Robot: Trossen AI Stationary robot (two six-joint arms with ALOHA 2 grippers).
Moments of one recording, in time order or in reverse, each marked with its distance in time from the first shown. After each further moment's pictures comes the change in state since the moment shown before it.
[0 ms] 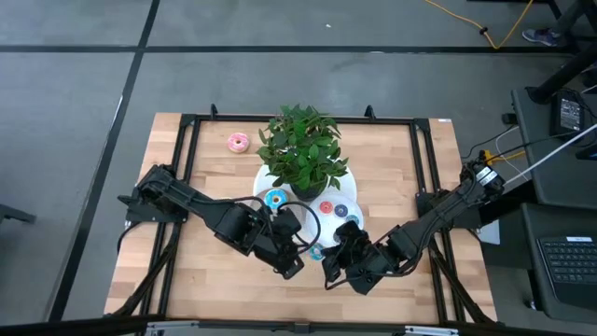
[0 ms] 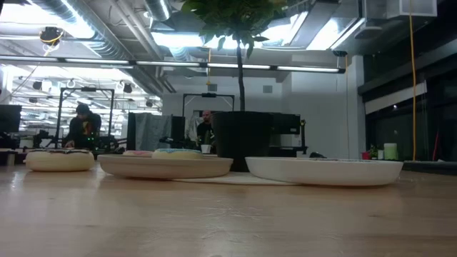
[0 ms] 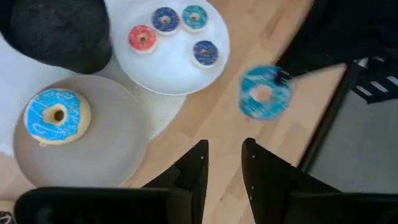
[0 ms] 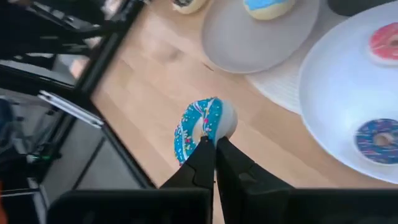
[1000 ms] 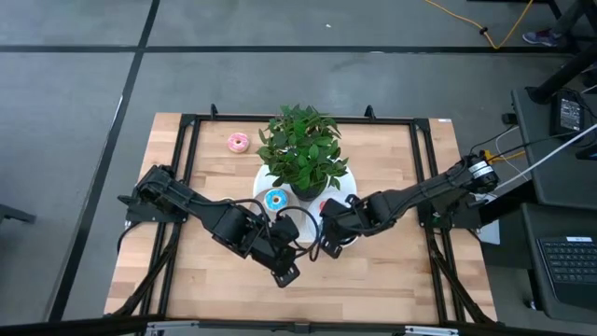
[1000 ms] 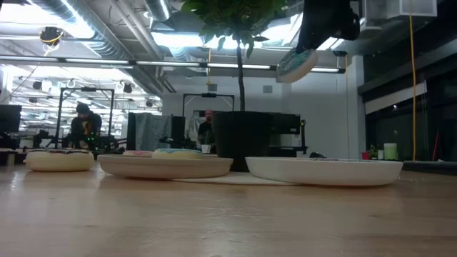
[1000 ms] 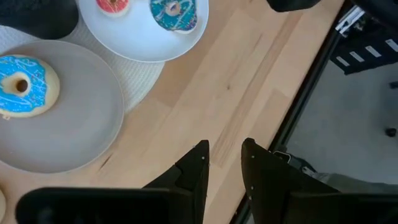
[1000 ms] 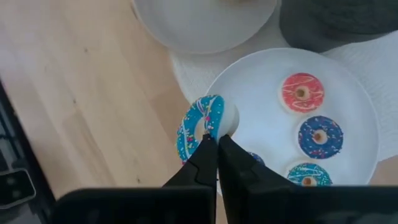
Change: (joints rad) left arm -0.011 -0.002 0.000 0.000 0.133 -0.023; right arm -0.263 0.000 0.000 -0.220 -0.347 -0.643
